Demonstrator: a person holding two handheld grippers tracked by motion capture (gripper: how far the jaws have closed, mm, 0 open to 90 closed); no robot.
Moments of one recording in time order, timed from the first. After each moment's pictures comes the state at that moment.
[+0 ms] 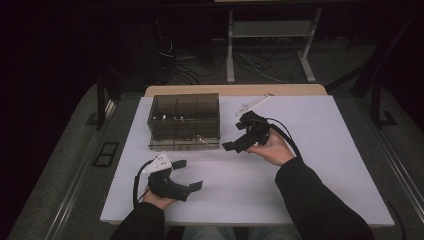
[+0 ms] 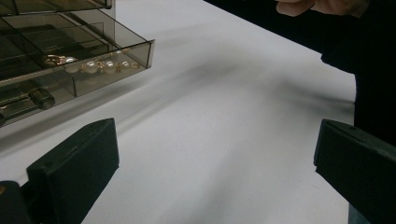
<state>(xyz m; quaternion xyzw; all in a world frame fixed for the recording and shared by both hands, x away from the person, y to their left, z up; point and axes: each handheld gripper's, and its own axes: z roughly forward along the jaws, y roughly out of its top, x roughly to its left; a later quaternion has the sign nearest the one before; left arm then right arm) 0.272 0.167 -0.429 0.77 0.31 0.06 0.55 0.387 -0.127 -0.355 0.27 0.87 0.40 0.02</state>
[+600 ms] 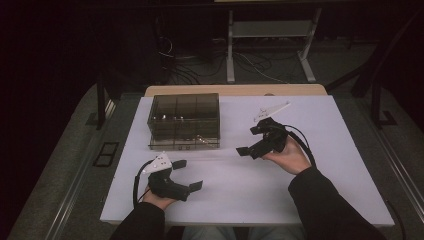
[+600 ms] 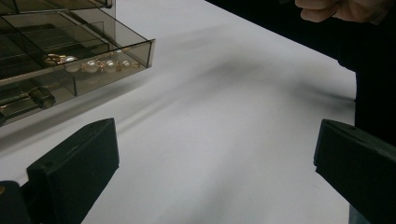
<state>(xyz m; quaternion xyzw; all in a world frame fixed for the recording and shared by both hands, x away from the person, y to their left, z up) 0.272 0.168 -0.429 0.77 0.31 0.06 0.55 0.364 -0.168 -0.356 0.29 0.86 0.42 0.03</state>
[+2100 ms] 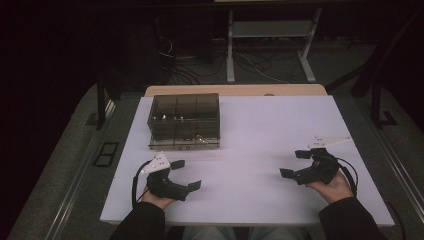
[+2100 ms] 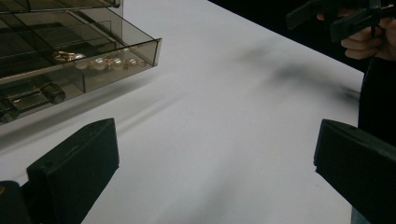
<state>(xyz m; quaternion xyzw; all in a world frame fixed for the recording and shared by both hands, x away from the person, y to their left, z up) 0.271 0.172 -0.429 0.77 0.32 0.06 0.55 0.291 -0.283 -0.397 0.39 0.81 0.44 0.06</state>
